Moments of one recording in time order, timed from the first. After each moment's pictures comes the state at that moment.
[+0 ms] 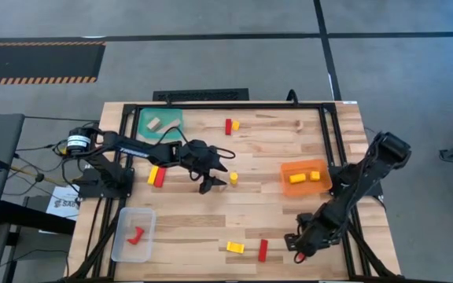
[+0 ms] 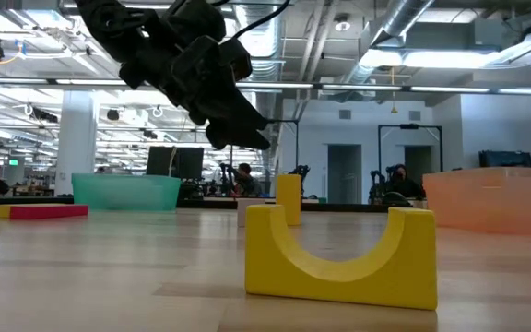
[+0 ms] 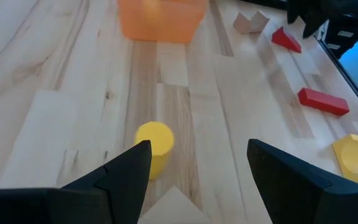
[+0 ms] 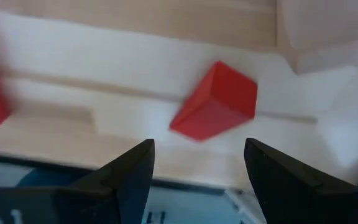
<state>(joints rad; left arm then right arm) 0.11 1.60 0.79 0.24 0.28 -0.09 0.83 1.56 0.84 -0.47 -0.24 2.31</state>
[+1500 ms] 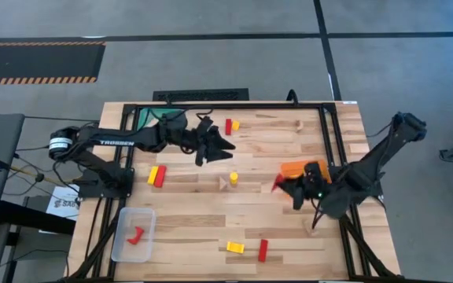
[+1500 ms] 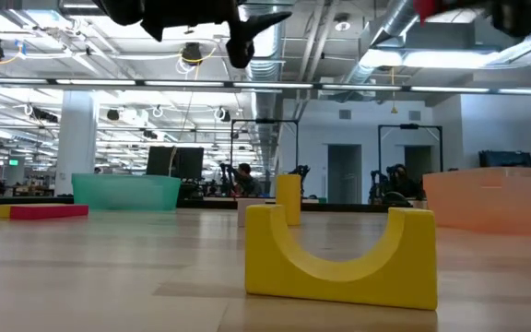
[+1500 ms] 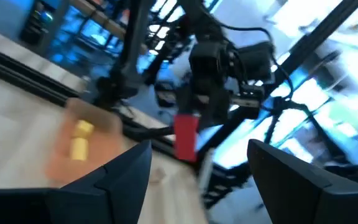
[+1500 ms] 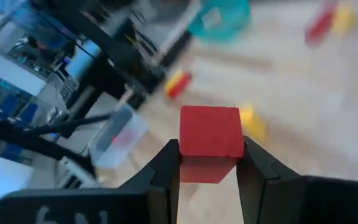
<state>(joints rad) 0.21 1.42 0.93 0.48 0.50 -0.66 0.70 1.04 0.84 -0.41 0.96 1.28</state>
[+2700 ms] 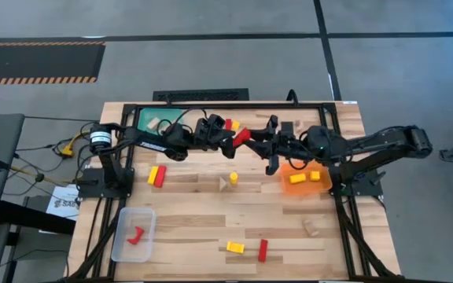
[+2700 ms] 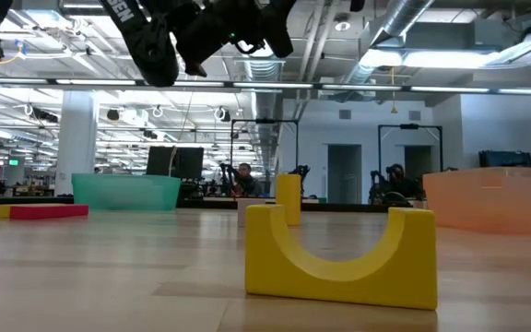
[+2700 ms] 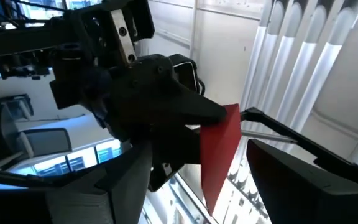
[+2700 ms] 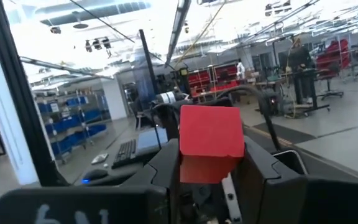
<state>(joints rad) 0.20 1.82 0.93 1.56 0.38 -1.75 0.04 1.20 0.84 0.65 0.18 0.18</state>
